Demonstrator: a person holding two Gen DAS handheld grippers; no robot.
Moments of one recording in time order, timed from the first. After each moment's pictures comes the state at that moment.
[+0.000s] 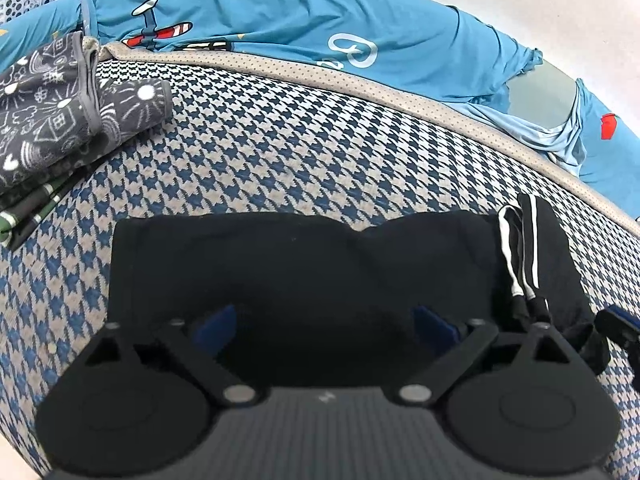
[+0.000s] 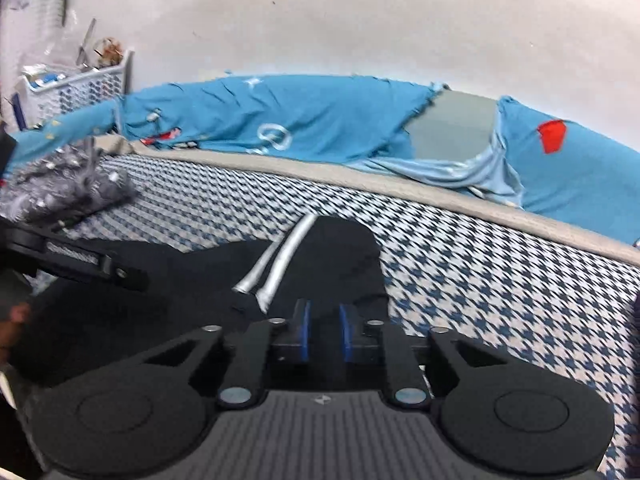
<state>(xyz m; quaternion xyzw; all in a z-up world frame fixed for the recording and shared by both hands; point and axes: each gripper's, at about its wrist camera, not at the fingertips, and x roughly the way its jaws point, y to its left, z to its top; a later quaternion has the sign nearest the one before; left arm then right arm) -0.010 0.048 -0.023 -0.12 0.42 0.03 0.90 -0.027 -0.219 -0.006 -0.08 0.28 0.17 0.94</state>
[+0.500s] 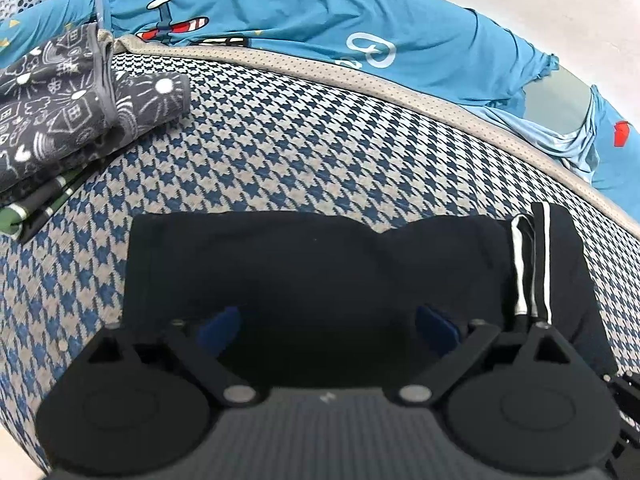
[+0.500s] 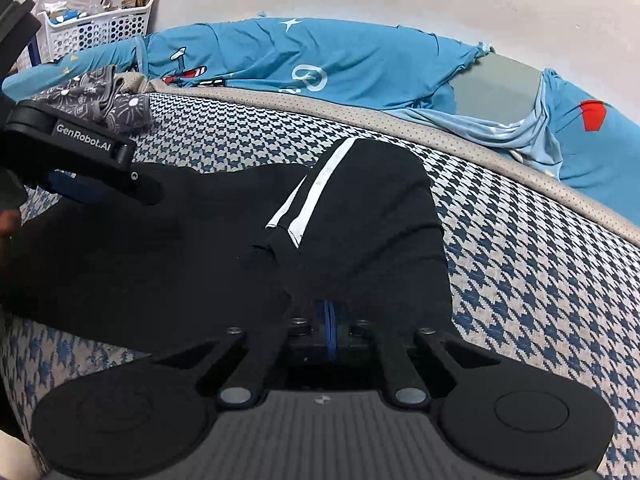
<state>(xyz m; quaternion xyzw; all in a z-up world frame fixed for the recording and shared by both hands) -0.011 0.059 -0.025 -0.13 0.43 0.05 0.89 -0.029 -0.198 -0.043 -0.12 0.32 0.20 0.92</state>
